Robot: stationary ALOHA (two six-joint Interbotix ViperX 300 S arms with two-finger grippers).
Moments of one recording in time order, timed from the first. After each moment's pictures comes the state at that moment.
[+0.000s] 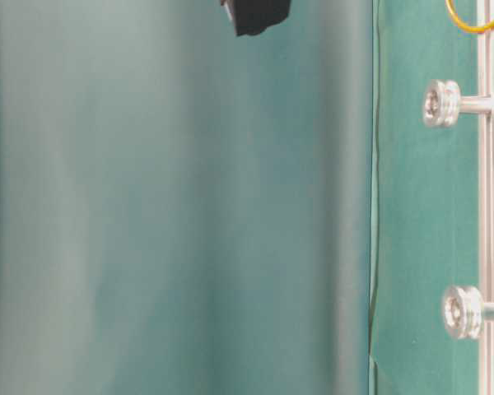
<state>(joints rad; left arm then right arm) 0.01 -0.97 1.03 0.02 0.45 -0.01 0.15 -0.14 0.84 0.09 0.55 0.26</state>
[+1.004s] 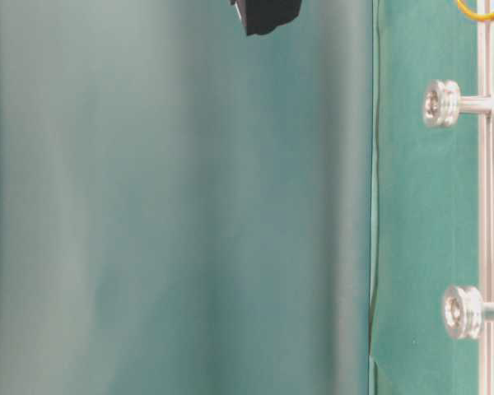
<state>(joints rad) 0.01 -0.97 1.03 0.02 0.45 -0.01 0.15 -0.13 0.85 0.08 0.54 0.26</state>
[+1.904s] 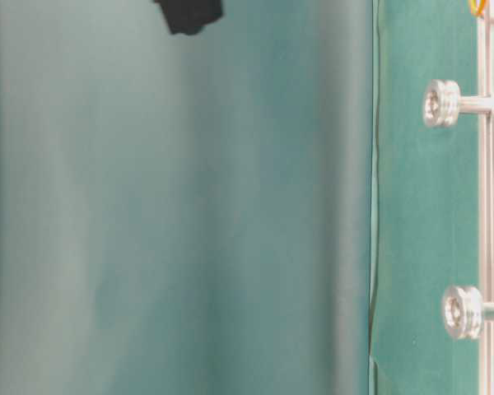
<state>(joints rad) 0.01 -0.97 1.03 0.02 0.46 -0.01 0.15 -0.25 0.77 0.06 0.72 0.26</state>
